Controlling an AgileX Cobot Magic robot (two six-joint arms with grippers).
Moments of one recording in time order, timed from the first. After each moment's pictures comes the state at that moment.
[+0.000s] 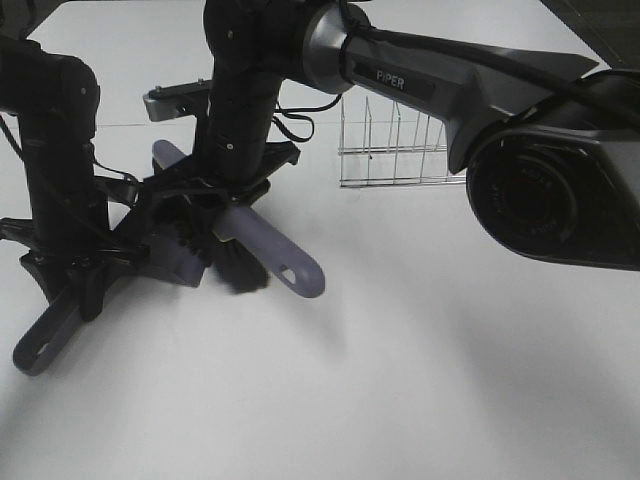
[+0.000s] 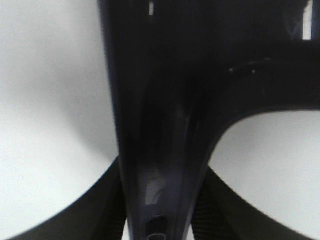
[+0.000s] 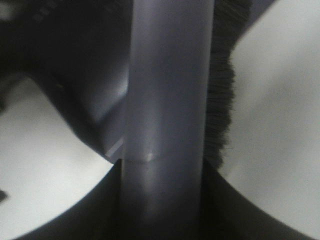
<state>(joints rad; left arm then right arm) -0.24 2.29 -1.53 -0.04 1.27 0.04 0.68 2.57 -2.33 0.20 1.15 0.02</state>
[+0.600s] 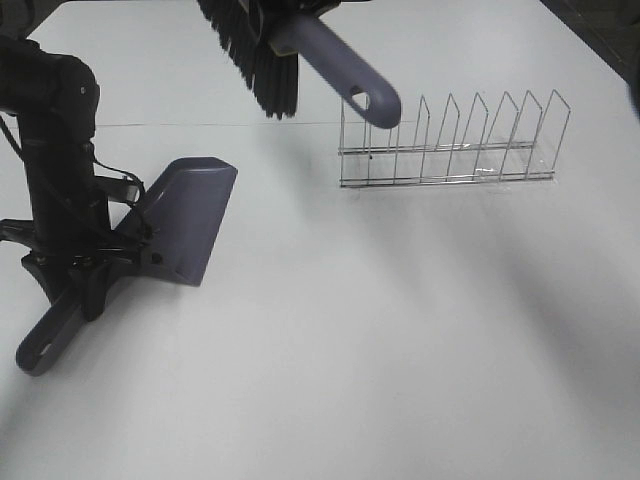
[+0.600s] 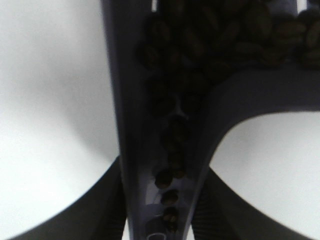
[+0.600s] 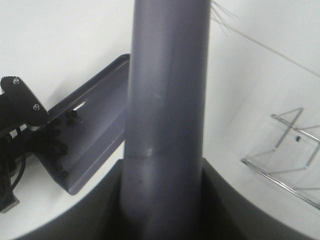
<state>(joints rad) -0.24 2.28 -1.53 -0.05 1.27 0.03 0.54 2.31 -2.43 0.08 1.22 0.00</state>
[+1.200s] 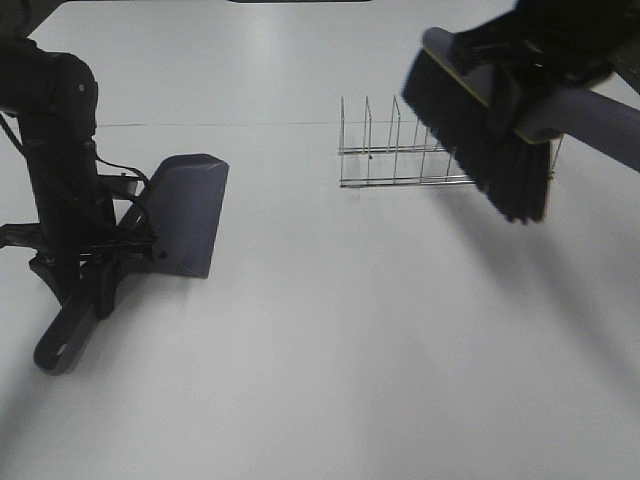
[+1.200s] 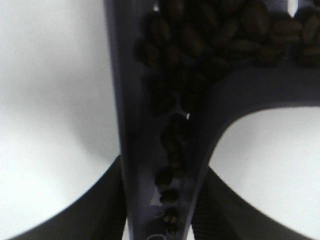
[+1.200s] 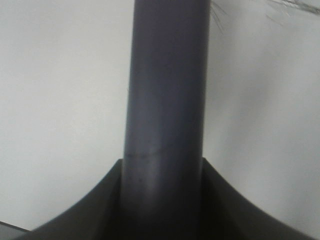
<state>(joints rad) -0.24 2.28 -1.53 -0.09 1.25 -0.04 0.29 1.70 -1.46 0.02 1.18 0.01</state>
